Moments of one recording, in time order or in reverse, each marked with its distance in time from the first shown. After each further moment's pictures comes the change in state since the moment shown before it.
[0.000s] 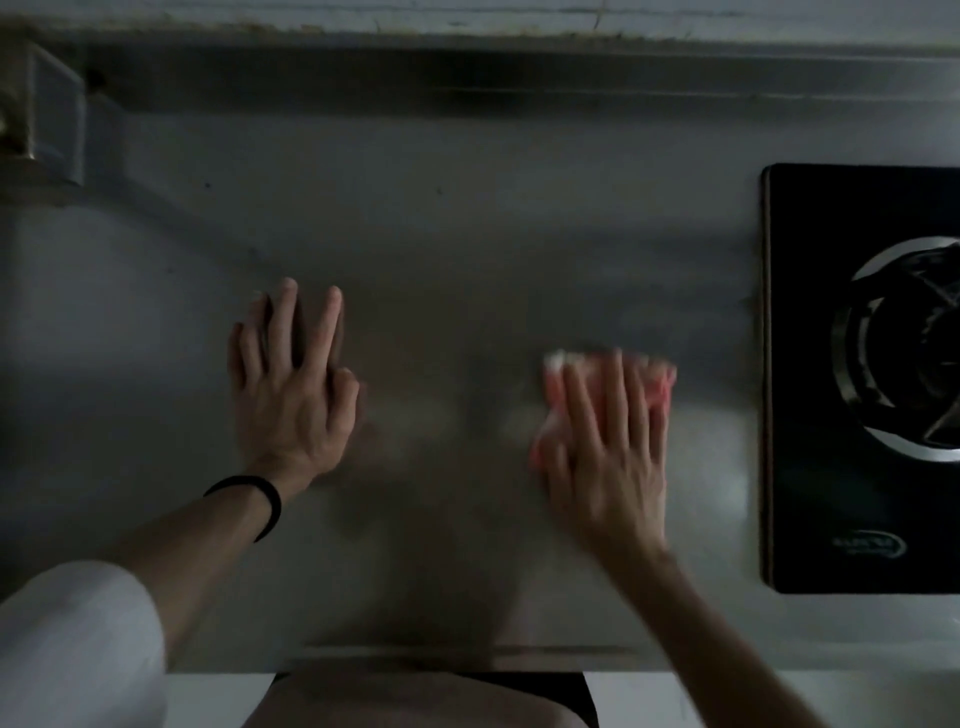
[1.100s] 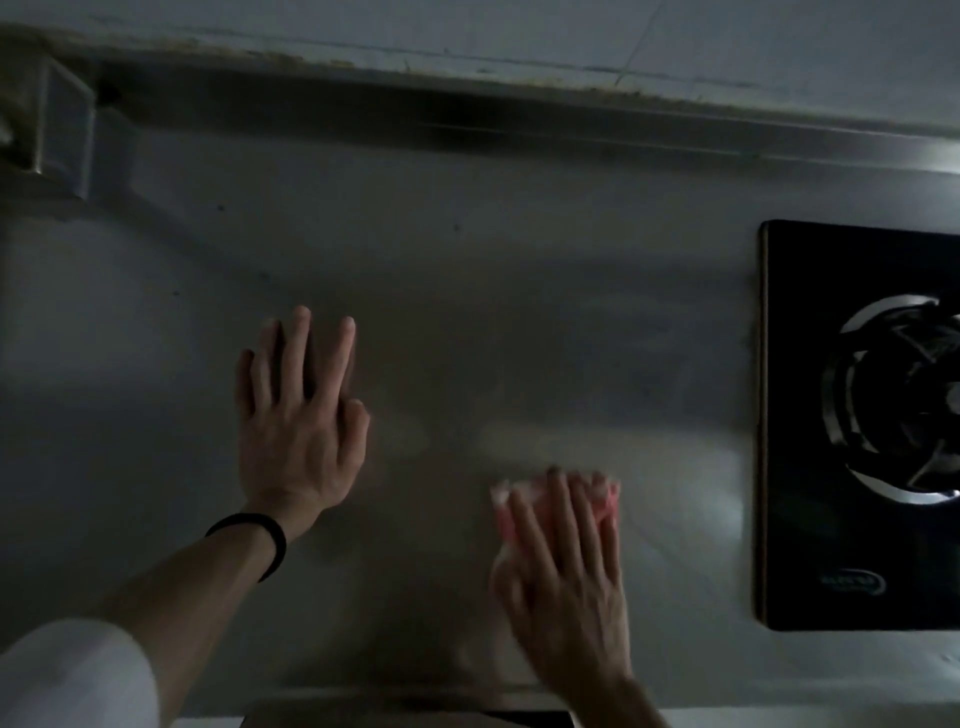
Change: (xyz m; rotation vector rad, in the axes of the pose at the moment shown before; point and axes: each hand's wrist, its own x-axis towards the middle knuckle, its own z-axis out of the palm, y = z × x) left_hand 0.000 -0.002 0.004 0.009 -0.013 0.004; right_hand -0.067 -0.038 0.020 0.052 -0.025 -0.141
